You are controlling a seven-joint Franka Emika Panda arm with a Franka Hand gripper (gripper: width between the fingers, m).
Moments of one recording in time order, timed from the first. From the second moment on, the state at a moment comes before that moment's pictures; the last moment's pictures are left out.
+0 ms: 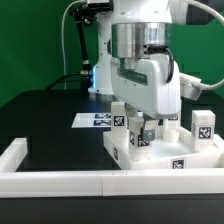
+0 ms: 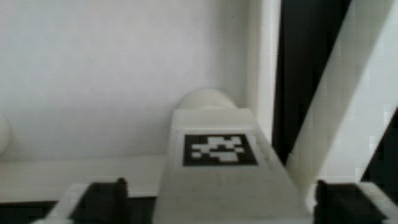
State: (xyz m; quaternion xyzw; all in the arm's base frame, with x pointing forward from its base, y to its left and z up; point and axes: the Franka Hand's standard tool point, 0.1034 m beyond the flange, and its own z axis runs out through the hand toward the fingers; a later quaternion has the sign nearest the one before) arm 0.595 0.007 0.066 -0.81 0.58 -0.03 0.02
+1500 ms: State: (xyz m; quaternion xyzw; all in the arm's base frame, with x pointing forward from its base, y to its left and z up) arm 0.596 0.022 0.067 -1.00 0.04 -0.07 -0.03
